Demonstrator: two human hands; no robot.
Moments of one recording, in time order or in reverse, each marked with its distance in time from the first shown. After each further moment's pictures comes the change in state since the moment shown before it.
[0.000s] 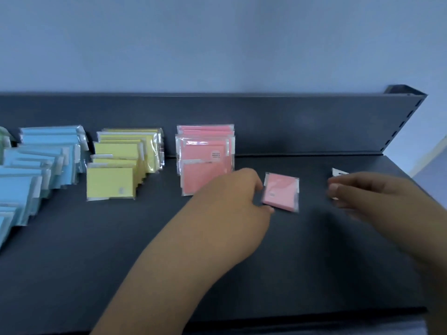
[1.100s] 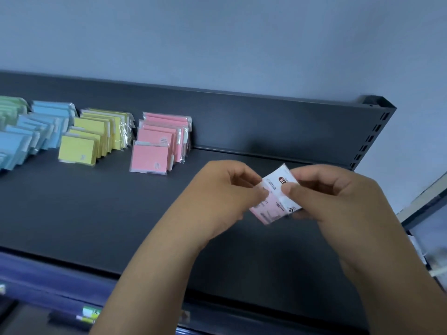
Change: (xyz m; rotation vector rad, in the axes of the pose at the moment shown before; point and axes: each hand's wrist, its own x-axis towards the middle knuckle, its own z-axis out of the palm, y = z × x) left_hand 0.035 0.113 0.113 -0.522 0.187 -0.128; right_hand 0.029 0.037 -0.085 0.282 -0.205 -0.287
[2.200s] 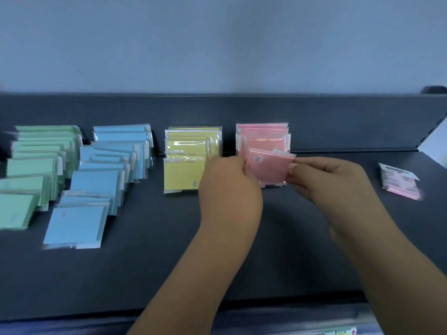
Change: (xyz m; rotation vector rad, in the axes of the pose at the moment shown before) left_hand 0.038 -0.116 -0.233 0.368 0.364 0.243; right_hand 0.009 -0.056 0.279 0.087 0.304 0.156
